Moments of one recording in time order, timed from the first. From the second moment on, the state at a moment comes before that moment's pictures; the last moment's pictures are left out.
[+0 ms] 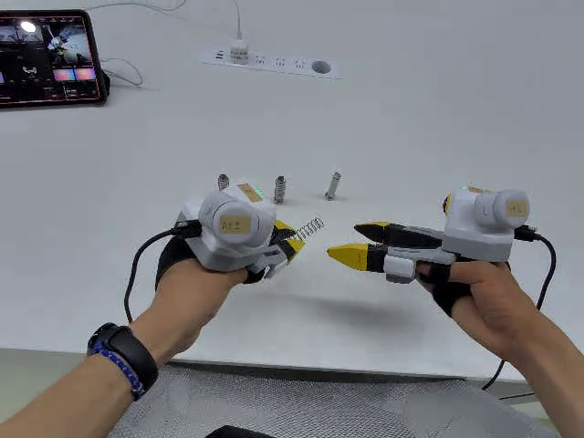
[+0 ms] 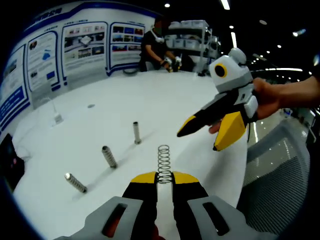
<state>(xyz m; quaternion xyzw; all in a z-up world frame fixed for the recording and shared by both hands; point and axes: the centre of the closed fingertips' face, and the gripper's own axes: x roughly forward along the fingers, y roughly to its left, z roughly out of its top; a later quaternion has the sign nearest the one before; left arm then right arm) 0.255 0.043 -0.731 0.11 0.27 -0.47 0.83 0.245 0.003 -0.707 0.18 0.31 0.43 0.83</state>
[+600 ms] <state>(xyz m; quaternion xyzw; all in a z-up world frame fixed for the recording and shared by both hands) 0.249 0.038 -0.714 0.12 0.25 -0.49 0.83 0.254 0.030 -0.690 0.24 0.29 0.46 0.81</state>
